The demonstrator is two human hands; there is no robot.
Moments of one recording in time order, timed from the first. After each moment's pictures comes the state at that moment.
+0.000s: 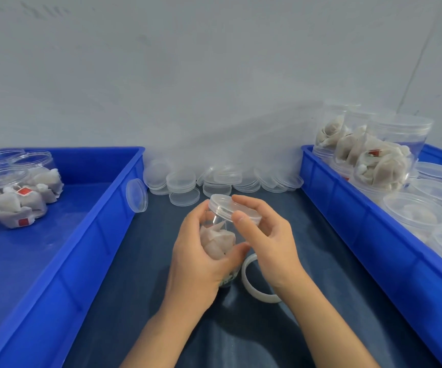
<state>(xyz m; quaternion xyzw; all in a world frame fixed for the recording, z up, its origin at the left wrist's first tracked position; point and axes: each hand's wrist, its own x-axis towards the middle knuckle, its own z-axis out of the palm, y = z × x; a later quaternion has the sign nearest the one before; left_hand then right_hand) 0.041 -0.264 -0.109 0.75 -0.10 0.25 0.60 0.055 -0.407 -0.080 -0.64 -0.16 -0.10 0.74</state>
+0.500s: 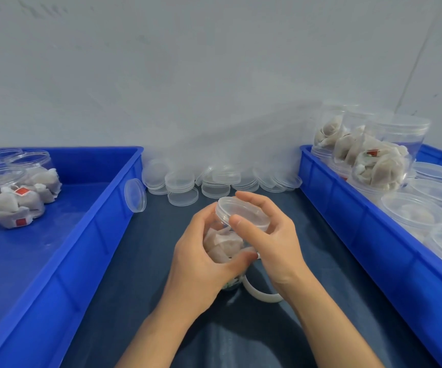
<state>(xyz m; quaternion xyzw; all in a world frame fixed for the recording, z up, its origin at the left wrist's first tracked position) 0.039 -0.262 -0.105 0.78 -0.16 0.21 0.56 0.051 -0.411 -0.071 -0.62 -0.14 -0.08 0.76</state>
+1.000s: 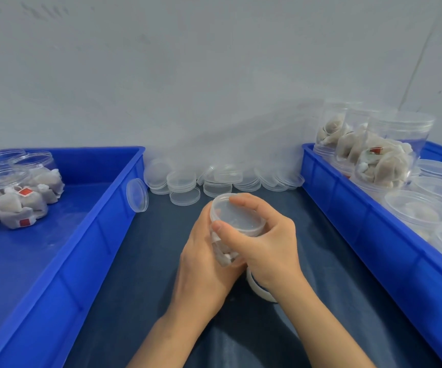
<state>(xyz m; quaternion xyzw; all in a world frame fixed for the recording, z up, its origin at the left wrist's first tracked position) 0.041 -0.272 -0.111 0.83 -0.13 0.26 0.48 0.052 -0.392 -0.081 -0.66 -0.11 -0.18 0.72</state>
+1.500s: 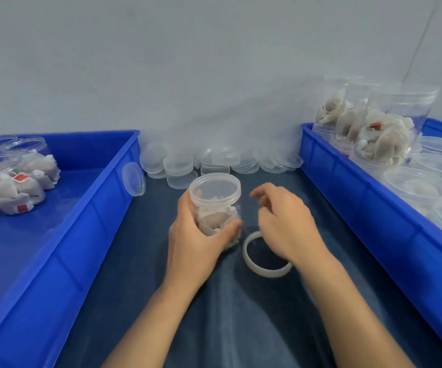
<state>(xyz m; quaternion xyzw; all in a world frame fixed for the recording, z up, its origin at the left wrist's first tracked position) 0.053 -0.263 -0.126 0.79 -0.03 0.24 0.56 0.064 -0.440 -0.076 -0.93 -0.04 -0.12 0.34</state>
